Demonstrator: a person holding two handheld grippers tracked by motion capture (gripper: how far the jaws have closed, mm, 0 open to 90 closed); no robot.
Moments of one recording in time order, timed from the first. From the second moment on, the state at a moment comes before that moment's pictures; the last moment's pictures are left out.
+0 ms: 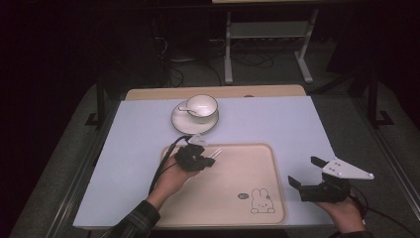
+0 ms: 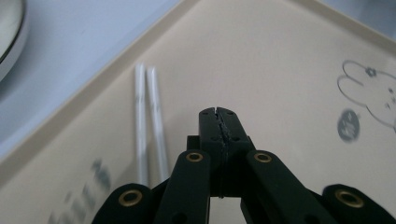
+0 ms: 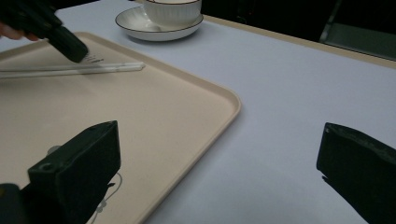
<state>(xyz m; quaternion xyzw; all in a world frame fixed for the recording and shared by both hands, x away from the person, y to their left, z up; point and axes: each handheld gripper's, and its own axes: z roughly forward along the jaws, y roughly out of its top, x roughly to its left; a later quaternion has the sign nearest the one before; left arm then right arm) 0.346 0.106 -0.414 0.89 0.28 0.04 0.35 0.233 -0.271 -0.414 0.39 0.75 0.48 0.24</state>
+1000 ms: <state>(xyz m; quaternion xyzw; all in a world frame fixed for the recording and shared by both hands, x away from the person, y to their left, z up) 0.384 0.132 -0.437 0.88 0.33 0.06 0.32 0.233 -0.272 -0.415 0.39 0.75 0.48 0.24</state>
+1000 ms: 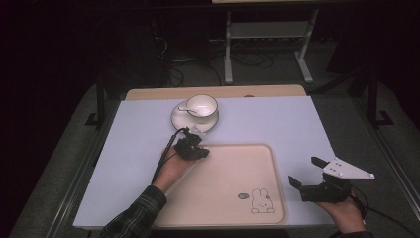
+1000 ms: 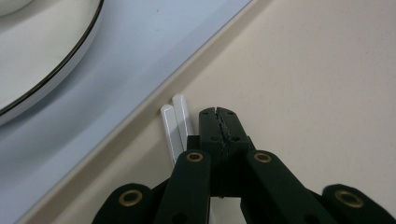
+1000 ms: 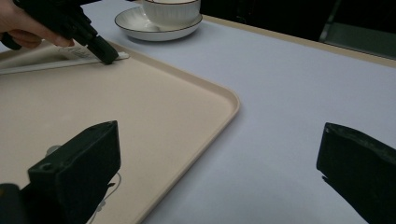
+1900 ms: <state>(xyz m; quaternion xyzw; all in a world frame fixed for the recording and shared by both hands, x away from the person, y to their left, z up) 0.347 0.205 -0.434 0.87 0.37 0.05 0.31 0.232 -0.272 -0.414 0.39 0.74 0.48 0.24</state>
